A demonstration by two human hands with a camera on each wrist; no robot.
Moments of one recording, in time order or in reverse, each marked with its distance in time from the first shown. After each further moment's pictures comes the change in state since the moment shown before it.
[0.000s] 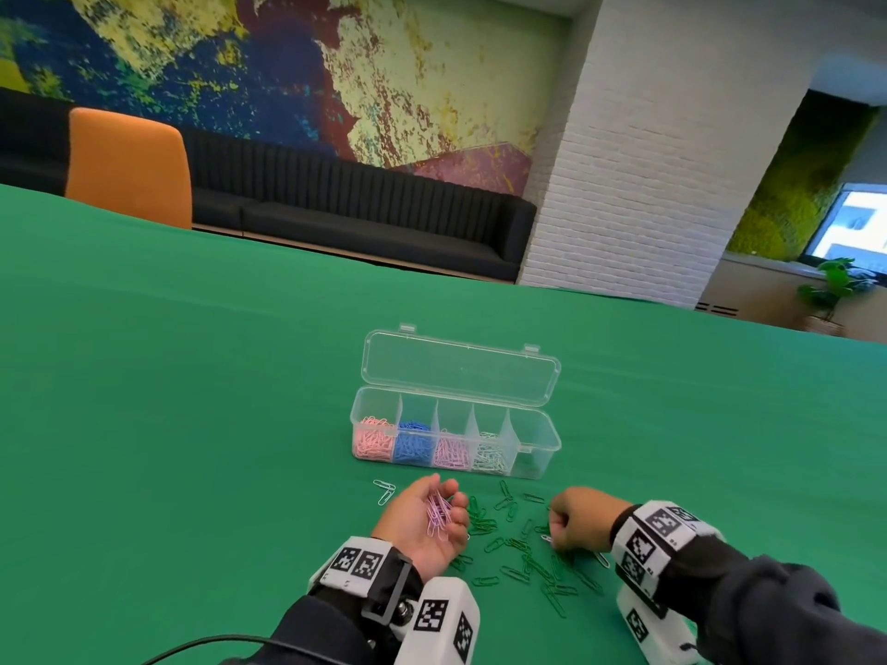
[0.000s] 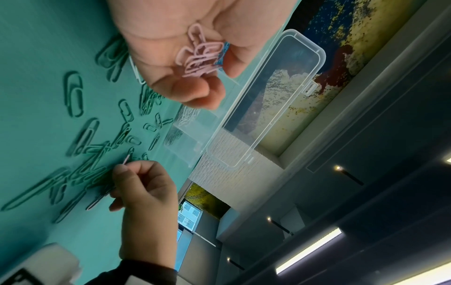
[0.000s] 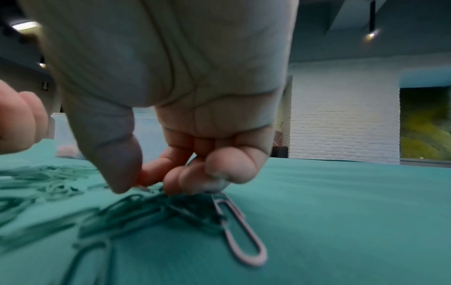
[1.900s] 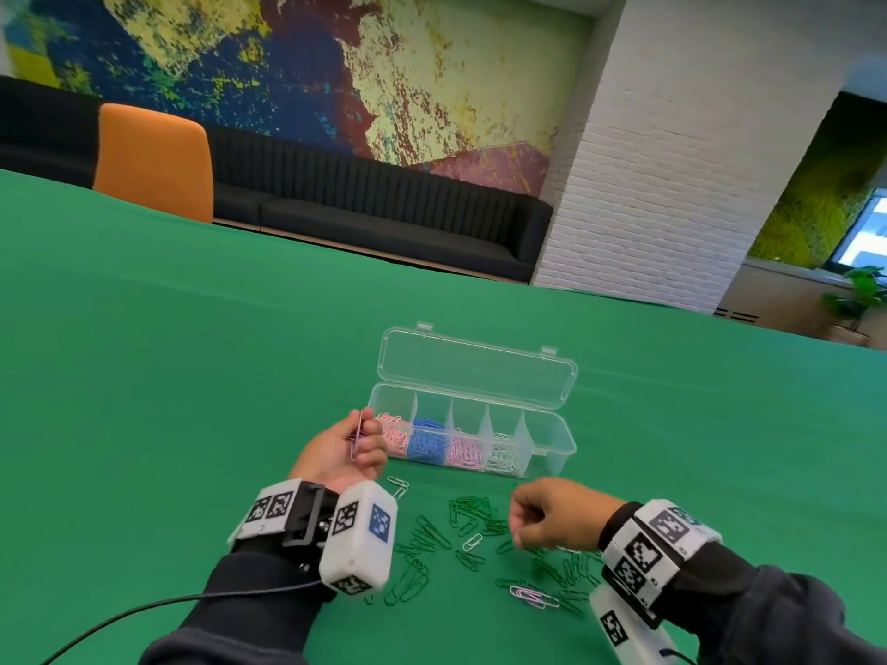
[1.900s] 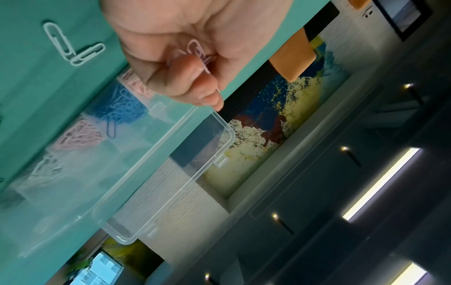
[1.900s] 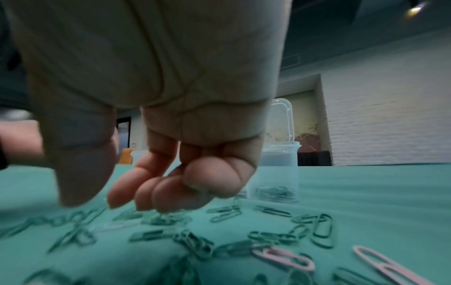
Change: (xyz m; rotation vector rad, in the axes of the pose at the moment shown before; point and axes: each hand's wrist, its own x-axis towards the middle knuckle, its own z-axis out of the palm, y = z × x) left_hand -0.030 0.096 -0.021 -0.067 -0.023 0.242; right_hand -0.021 -0.046 -0.013 0.250 -0.026 -0.283
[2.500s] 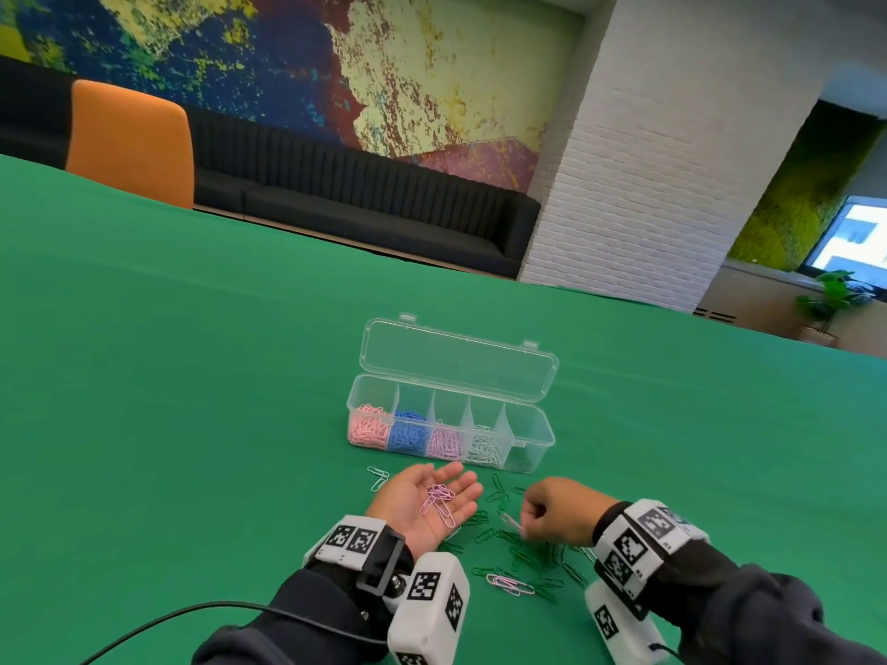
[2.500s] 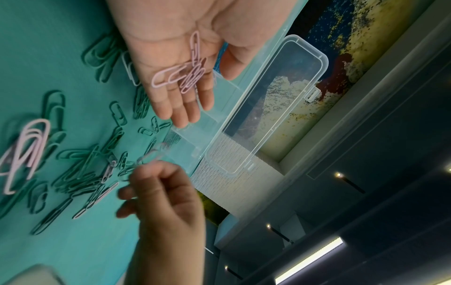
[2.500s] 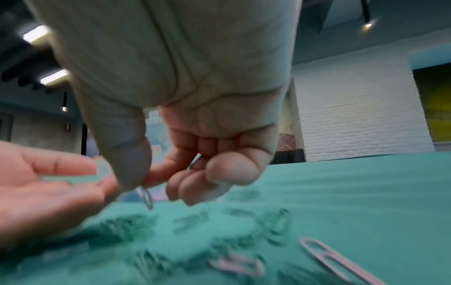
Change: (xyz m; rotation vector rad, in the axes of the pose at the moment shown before) left_hand 0.019 -0.102 0.014 0.152 0.019 -0.173; right_hand 0.000 0.026 0.000 -0.168 0.055 0.172
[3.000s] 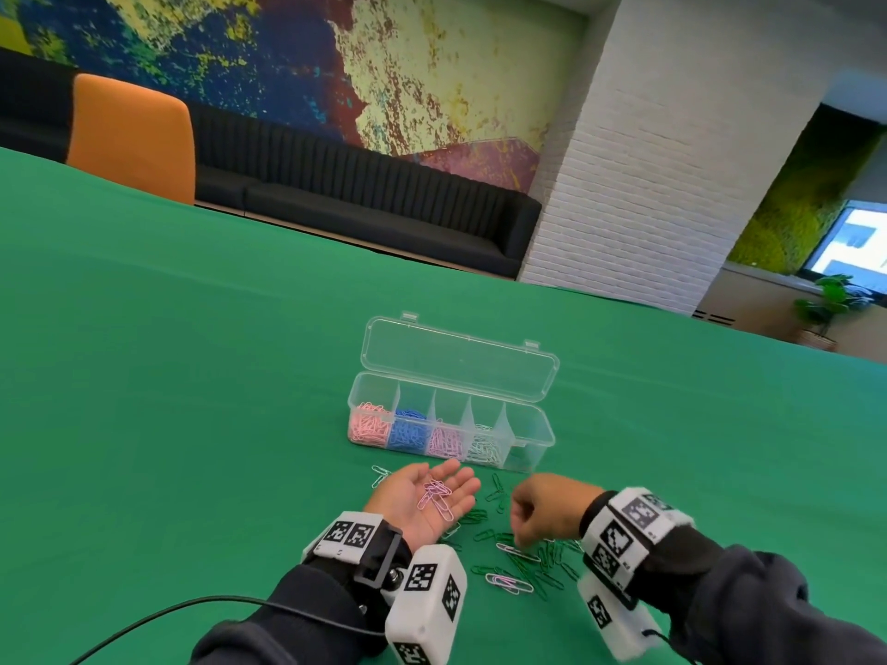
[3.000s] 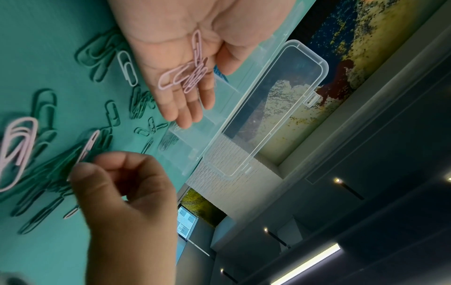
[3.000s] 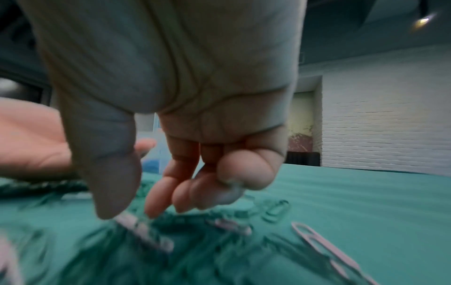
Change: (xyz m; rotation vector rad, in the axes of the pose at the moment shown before) left_hand 0.001 0.002 0.000 -0.064 0.000 -0.019; right_hand 0.002 -0.016 -0.005 -0.101 -0.083 0.012
